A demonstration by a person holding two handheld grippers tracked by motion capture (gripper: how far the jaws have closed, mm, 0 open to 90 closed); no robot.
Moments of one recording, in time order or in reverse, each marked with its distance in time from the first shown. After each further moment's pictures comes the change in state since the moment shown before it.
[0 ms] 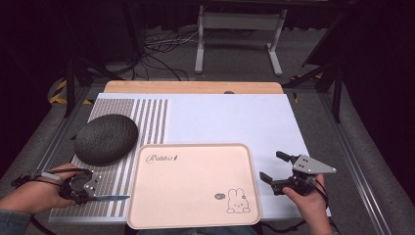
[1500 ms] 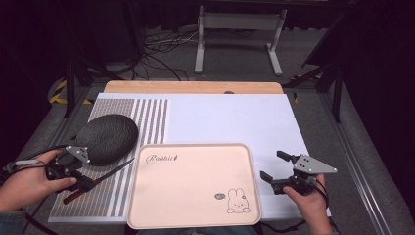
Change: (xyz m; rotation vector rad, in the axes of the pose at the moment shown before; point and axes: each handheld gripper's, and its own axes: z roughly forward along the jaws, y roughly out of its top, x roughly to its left) left arm 0.011 -0.010 -0.060 -0.384 -0.157 -0.546; right arm 0.000 0.001 -0.001 -0.012 -0.008 0.004
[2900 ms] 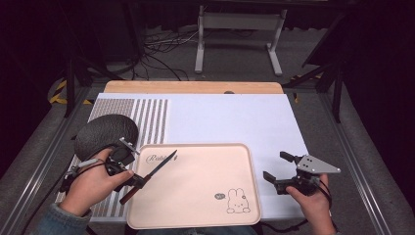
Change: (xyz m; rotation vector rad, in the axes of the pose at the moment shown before) left arm -0.055 0.096 0.043 -0.118 -0.105 -0.238; right arm -0.004 -0.001 -0.007 0.017 -0.014 0.017
